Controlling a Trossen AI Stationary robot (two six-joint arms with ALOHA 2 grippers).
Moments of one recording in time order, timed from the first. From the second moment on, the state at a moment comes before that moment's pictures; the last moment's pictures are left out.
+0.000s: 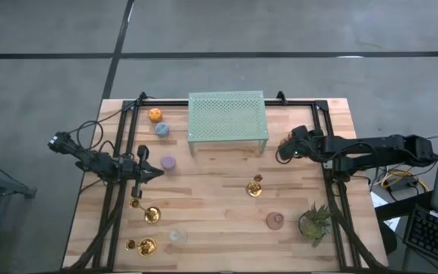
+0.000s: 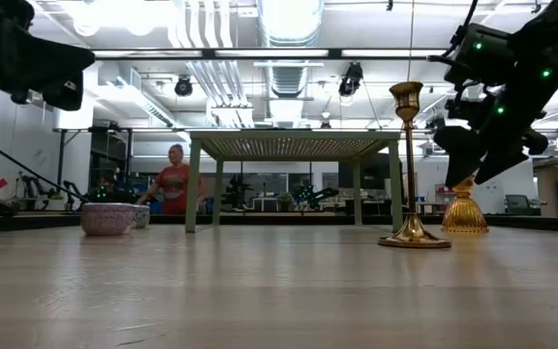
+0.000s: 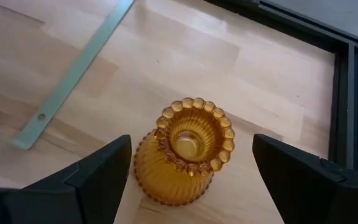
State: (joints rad) left arm -0.48 0.03 0.02 0.04 -0.45 0.05; right arm -0.20 1.00 0.45 -0.59 0.67 0.80
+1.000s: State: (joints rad) left arm -0.48 0.03 0.02 0.04 -0.45 0.05; right arm -0.20 1.04 0.42 -0.53 0.68 0.78
